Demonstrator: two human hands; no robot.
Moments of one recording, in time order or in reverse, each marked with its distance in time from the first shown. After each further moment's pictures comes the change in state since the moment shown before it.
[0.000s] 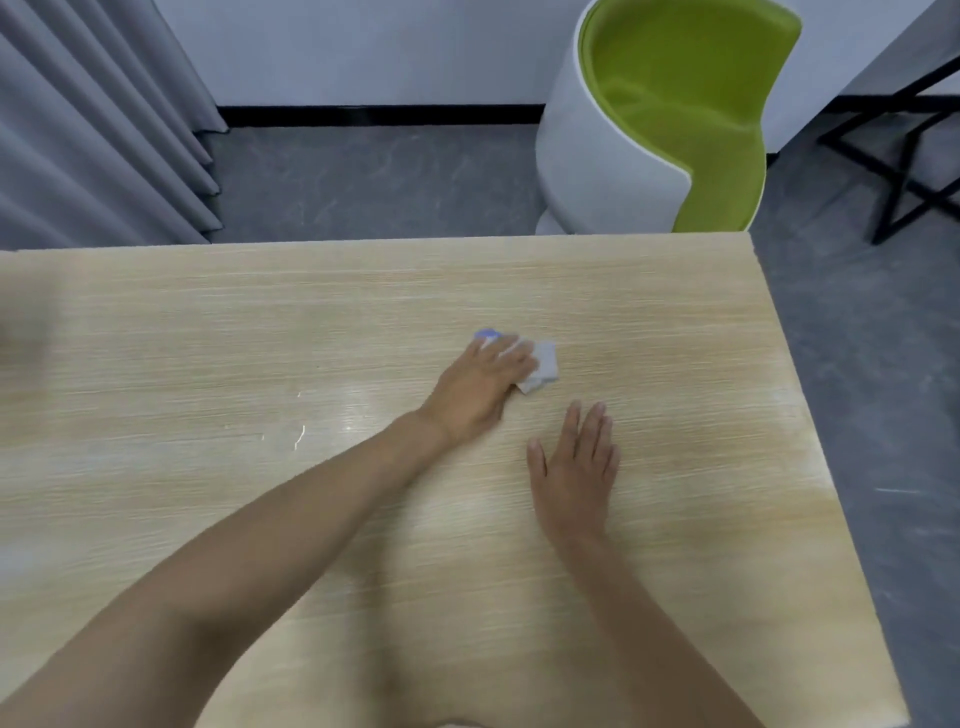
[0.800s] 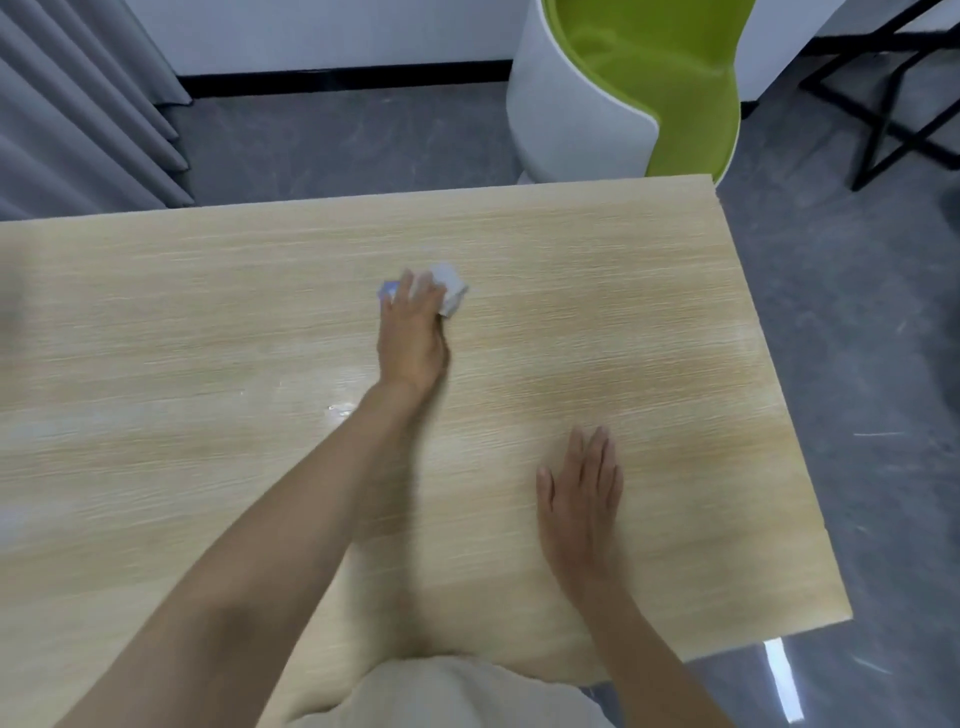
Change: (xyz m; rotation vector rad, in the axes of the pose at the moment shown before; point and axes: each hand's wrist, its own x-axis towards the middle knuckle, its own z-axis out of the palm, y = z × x) left_hand -0.015 0.007 -0.005 -0.052 0.198 -0.549; right_hand -0.085 0.064 0.005 -0.048 0.080 0.013
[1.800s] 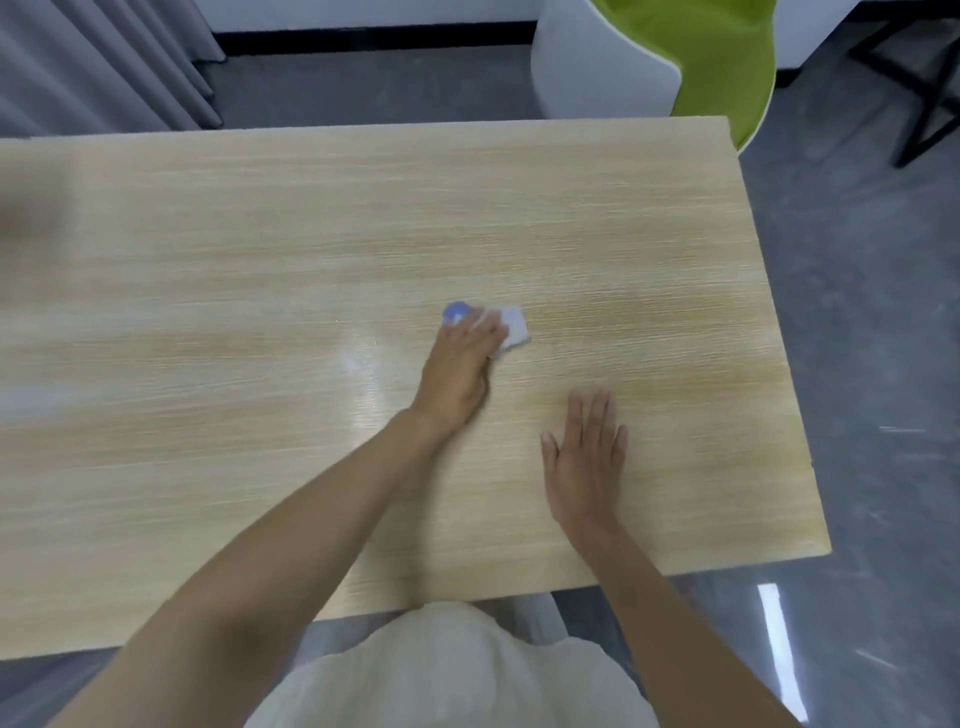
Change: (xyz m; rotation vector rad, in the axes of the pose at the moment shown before) left_hand -0.124 0.038 0.039 -0.089 -0.034 0.261; right_hand -0.036 0.041 -0.010 -0.015 -0.175 -0.115
